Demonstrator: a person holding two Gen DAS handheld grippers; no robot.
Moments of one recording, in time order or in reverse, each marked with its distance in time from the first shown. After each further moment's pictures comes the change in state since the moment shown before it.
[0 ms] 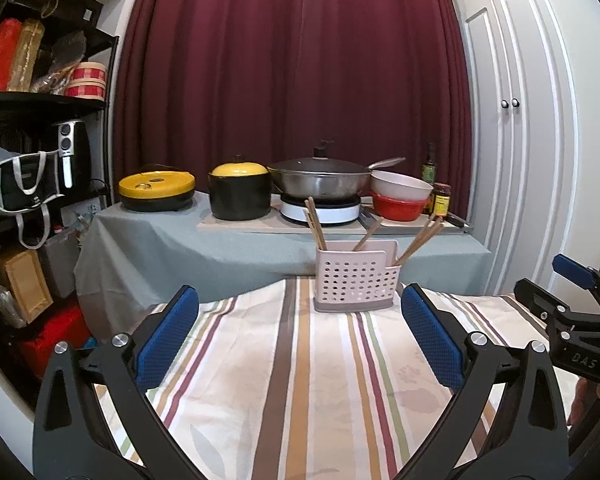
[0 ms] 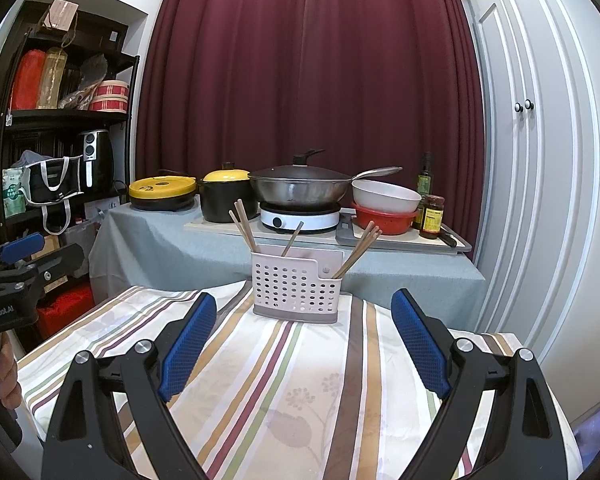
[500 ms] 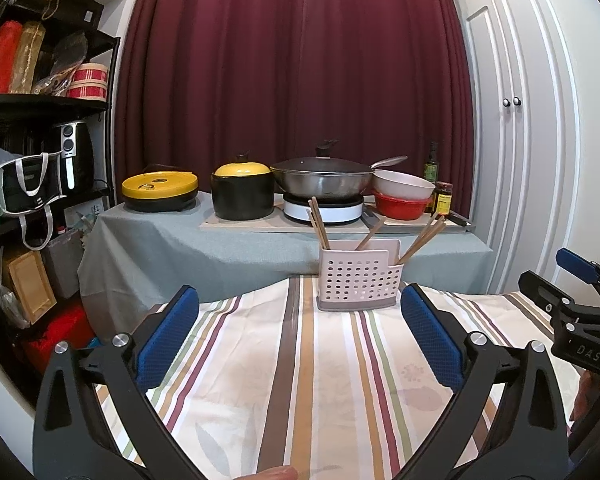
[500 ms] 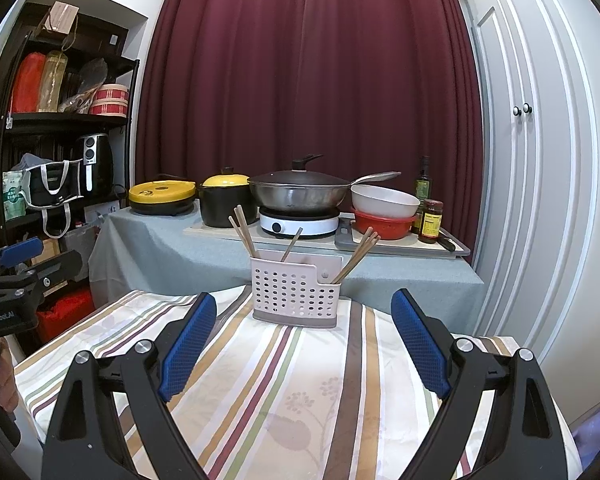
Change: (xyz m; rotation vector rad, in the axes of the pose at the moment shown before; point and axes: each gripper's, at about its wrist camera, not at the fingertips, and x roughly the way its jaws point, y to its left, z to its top) left arm -0.003 0.003 0.002 0.006 0.001 -0.003; right arm -0.004 0.000 0.003 0.004 -0.012 -0.004
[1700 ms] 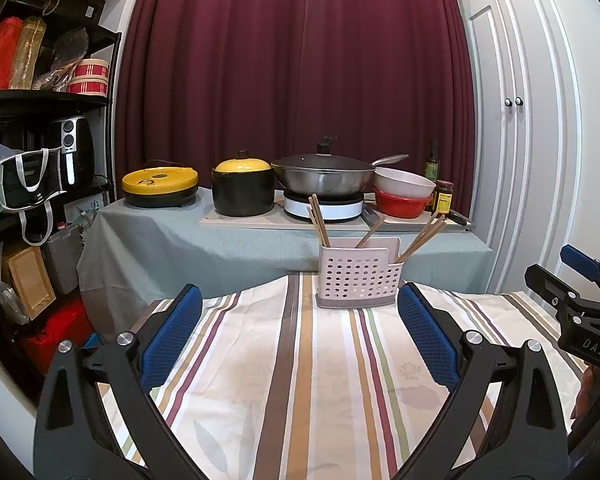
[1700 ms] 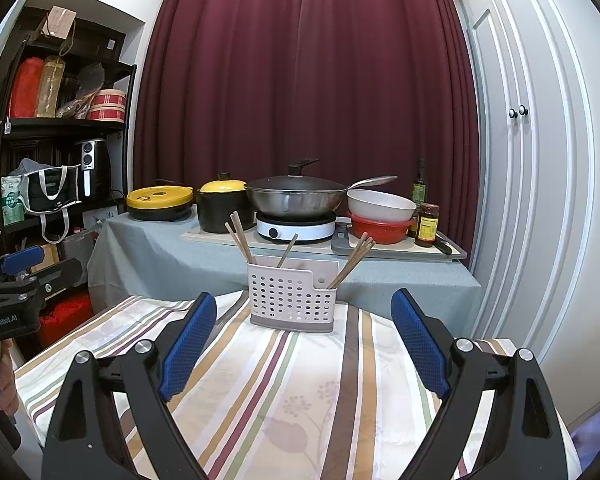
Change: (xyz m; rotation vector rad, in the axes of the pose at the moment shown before) left arm 0.000 -0.005 0.001 -0.012 0.020 0.004; right arm -0.002 -0.004 0.003 0.009 -0.012 -0.007
